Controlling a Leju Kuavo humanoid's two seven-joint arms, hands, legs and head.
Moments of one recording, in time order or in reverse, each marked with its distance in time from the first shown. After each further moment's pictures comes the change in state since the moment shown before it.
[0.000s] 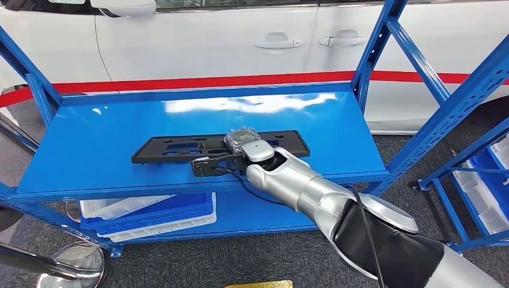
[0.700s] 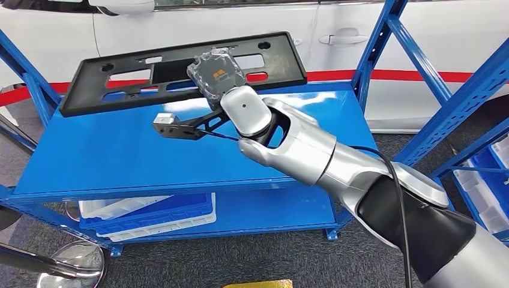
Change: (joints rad) left arm 0.002 0.000 0.022 0.000 0.016 -0.049 -0.020; right arm -0.189 -0.120 0.009 -0.561 0.294 0.058 0.091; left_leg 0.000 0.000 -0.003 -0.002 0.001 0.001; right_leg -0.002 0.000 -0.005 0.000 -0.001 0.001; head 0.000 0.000
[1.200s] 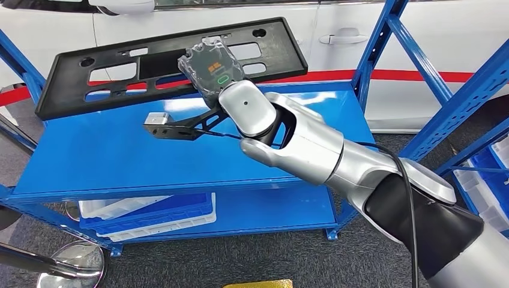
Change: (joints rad) left arm 0.000 0.000 0.003 0.000 0.007 -0.001 -0.004; right arm -0.033 -0.030 0.000 -0.122 -0.006 0.043 -0.003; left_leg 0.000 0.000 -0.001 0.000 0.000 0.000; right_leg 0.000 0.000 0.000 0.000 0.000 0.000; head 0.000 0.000
